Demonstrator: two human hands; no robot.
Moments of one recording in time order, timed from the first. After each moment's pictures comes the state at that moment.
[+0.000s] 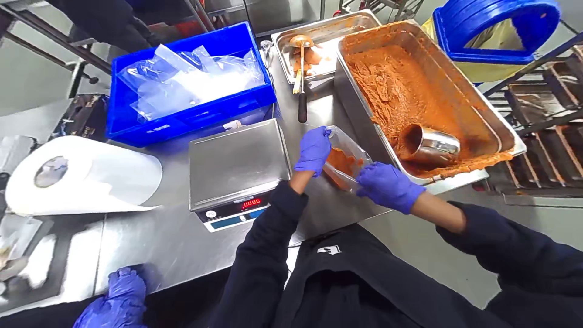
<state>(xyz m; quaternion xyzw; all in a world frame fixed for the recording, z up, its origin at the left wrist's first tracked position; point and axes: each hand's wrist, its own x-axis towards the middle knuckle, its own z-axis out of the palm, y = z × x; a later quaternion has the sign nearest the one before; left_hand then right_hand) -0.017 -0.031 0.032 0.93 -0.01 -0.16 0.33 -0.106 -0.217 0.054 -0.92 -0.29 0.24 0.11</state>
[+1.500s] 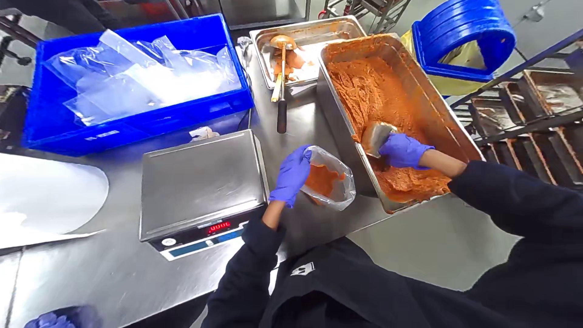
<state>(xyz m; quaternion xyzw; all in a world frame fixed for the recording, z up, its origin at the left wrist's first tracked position) -0.022 -0.022 0.008 0.85 0.02 -0.20 0.48 0.023 -0.342 0.046 -0.91 -0.23 0.34 -0.06</state>
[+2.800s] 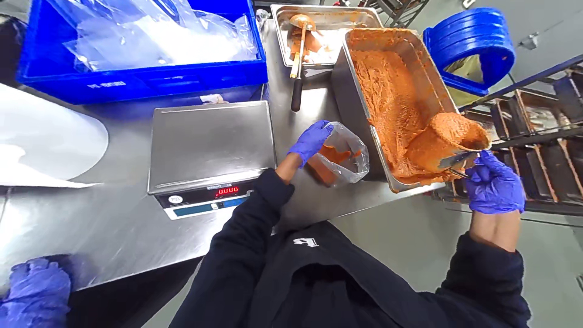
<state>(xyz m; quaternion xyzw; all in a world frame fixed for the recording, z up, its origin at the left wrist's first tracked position) -0.014 -0.018 0.005 0.75 -0.03 -0.26 0.61 -0.122 -0.388 0.079 -0.63 0.21 -0.20 0.72</state>
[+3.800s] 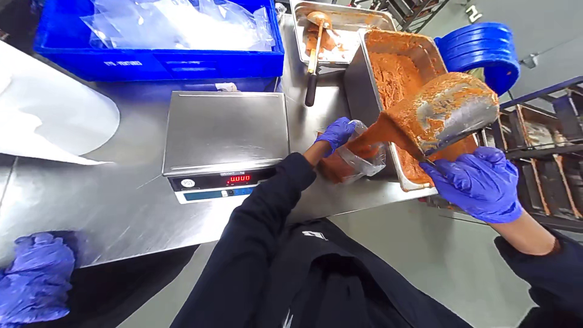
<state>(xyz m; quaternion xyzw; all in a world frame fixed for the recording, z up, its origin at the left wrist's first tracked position) -0.011 -0.032 0.012 0.77 -0.10 -0.26 0.57 -0.117 -0.277 0.135 -0.85 -0.43 -0.30 -0.04</state>
